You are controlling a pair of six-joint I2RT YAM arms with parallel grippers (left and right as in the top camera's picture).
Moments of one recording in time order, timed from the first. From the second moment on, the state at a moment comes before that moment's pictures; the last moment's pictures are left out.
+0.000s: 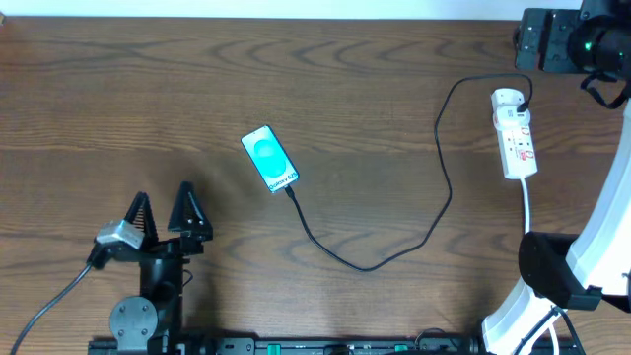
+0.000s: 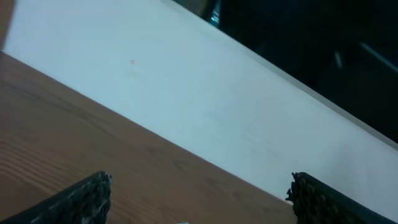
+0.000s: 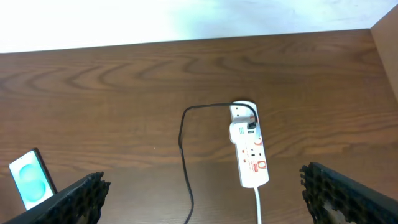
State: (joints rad) left arm 0.01 0.03 0.18 -0.02 -0.04 -0.54; right arm -0.04 1.93 2.82 -1.70 -0.01 0.02
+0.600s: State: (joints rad) left arm 0.05 0.01 0.14 -0.32 -0.06 -0.54; right arm -0.04 1.93 2.82 -1.70 -0.01 0.02
